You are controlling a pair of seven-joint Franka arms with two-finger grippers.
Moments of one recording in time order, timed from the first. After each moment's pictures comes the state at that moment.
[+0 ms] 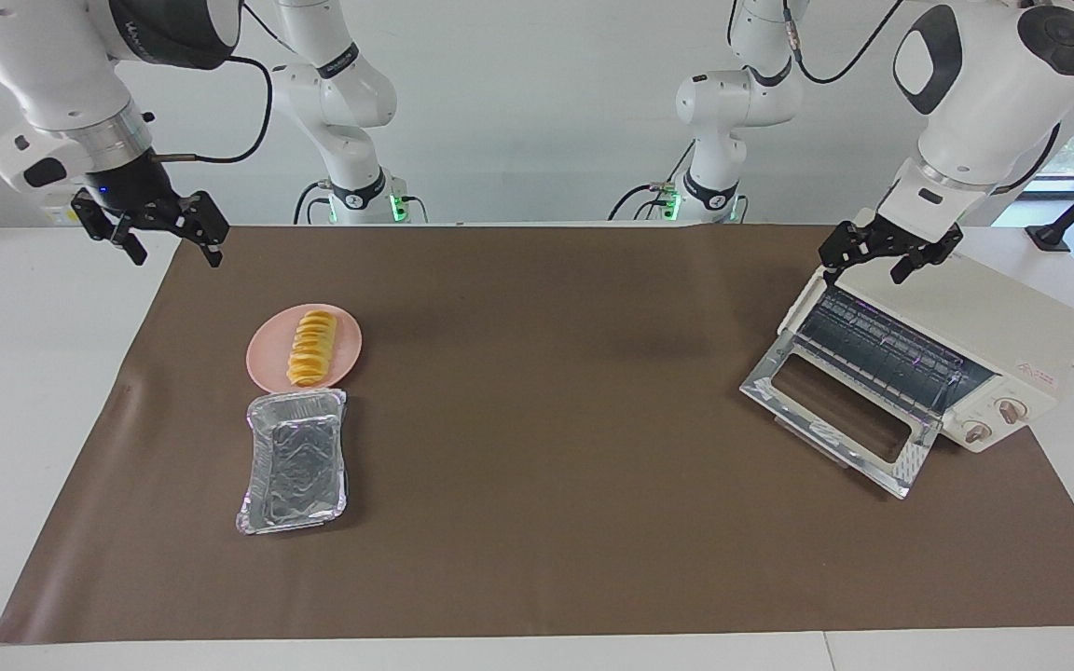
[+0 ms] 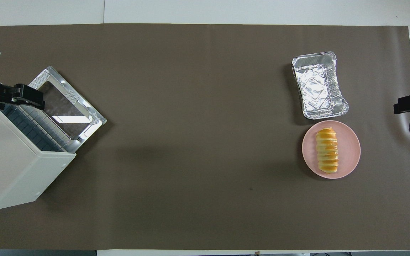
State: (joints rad) left arm -0.02 0.06 -0.07 -1.55 0.02 1.56 -0.02; right arm -0.18 -0.03 0.07 -1.64 -0.03 1.64 -0.07
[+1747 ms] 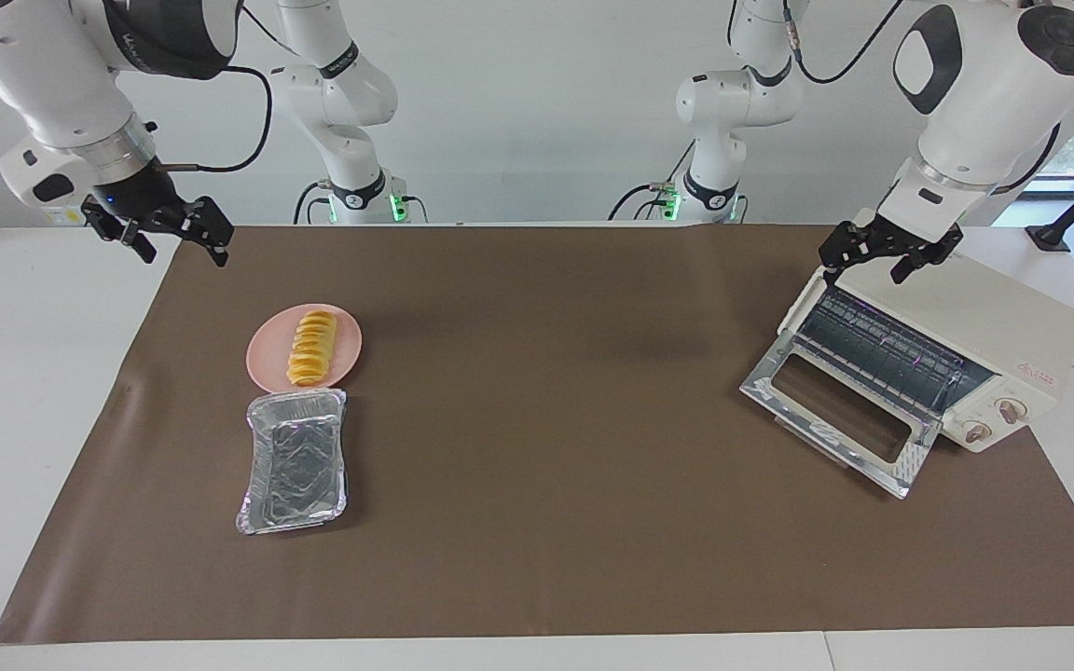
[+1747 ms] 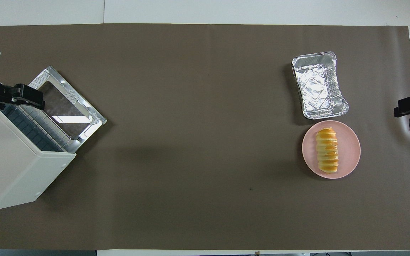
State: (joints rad) left arm -0.02 0.06 -0.07 -1.55 0.02 1.56 -0.02; right arm -0.09 -0.02 -0.02 -1.64 -0.02 1.57 -0.04
